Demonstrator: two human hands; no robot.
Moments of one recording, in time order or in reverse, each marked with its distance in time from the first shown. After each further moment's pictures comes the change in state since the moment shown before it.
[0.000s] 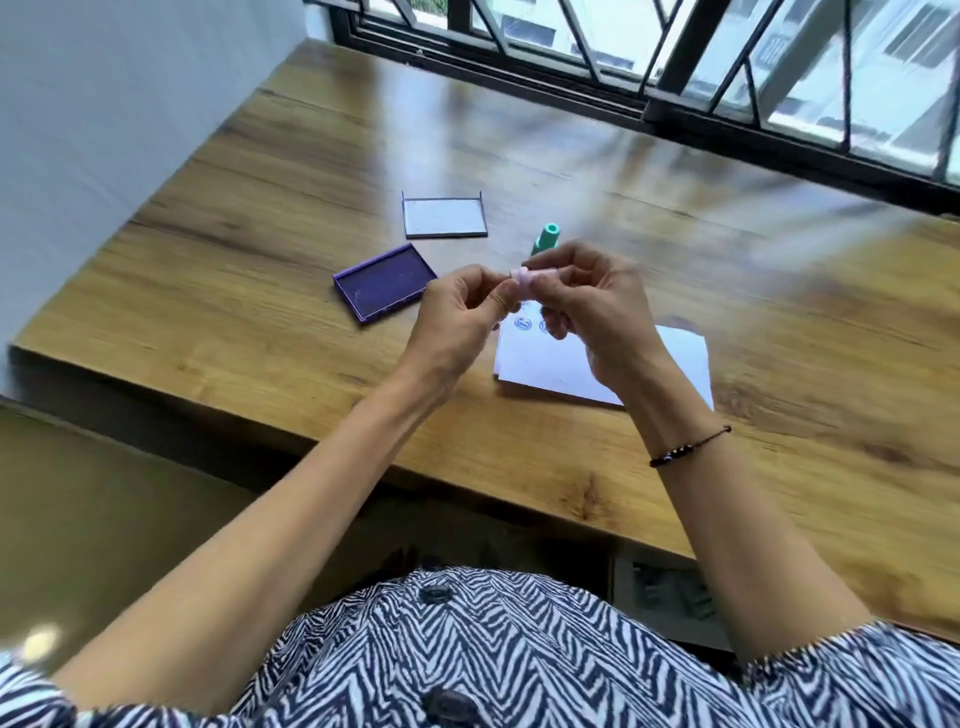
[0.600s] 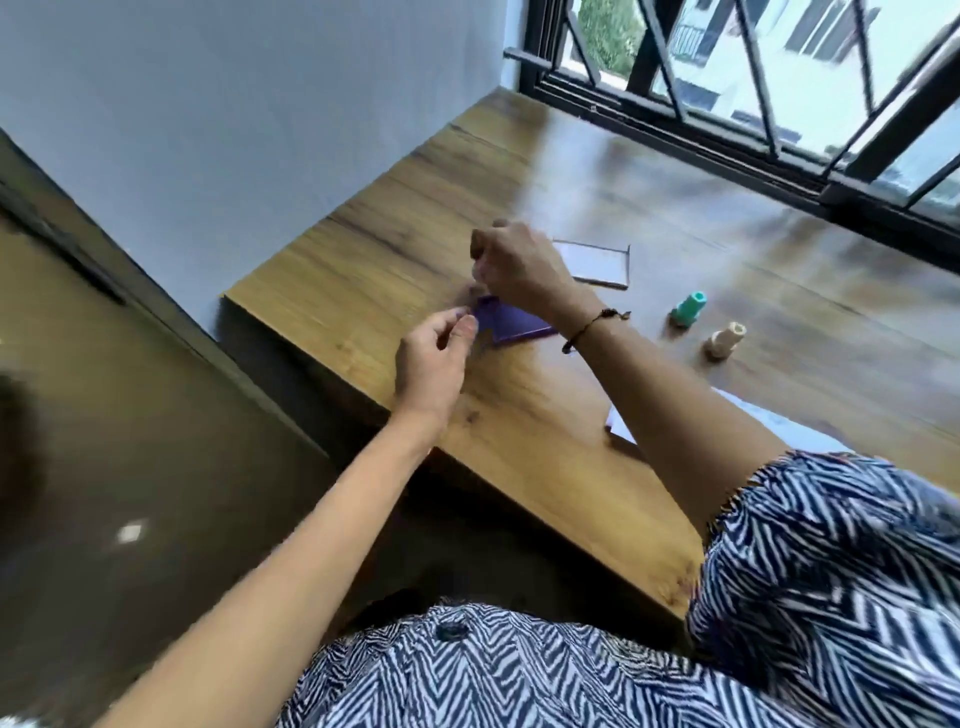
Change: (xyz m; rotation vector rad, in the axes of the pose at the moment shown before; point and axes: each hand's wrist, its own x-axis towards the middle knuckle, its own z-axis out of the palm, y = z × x) left_hand -0.027 -0.028 -0.096 0.128 0.633 -0.097; right_hand 0.113 0.017 0.158 -1.141 -0.423 -0.487
